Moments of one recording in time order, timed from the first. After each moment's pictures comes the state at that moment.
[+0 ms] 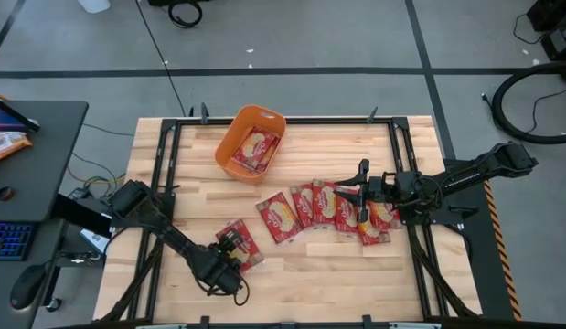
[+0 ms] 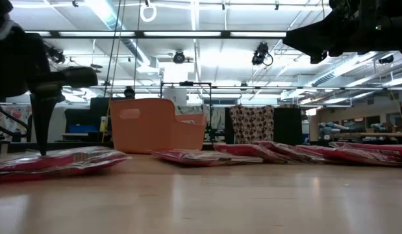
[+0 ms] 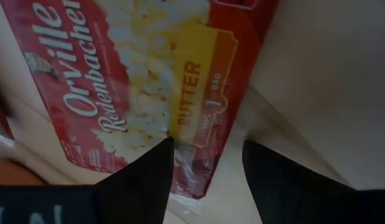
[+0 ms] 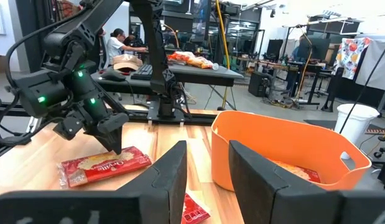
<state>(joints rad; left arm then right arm) -0.69 1.91 1.12 -0.96 -0.37 0.11 0.17 0.84 0.16 0.74 0.29 -0.13</state>
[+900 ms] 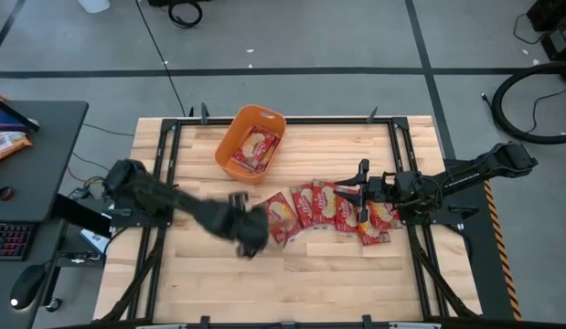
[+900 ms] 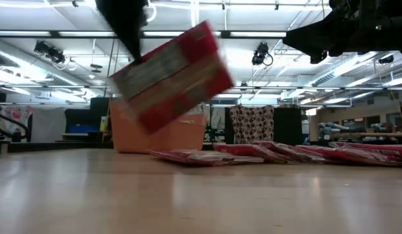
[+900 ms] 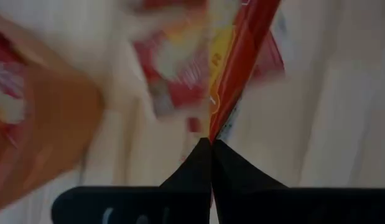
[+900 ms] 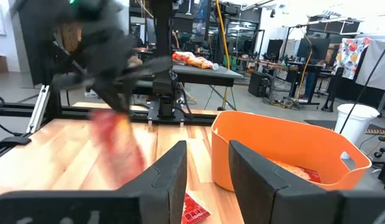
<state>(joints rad) -0.36 1.72 1.47 -1.08 -0.38 -0.50 0.17 0.84 0.16 0.74 0.29 -0.13</state>
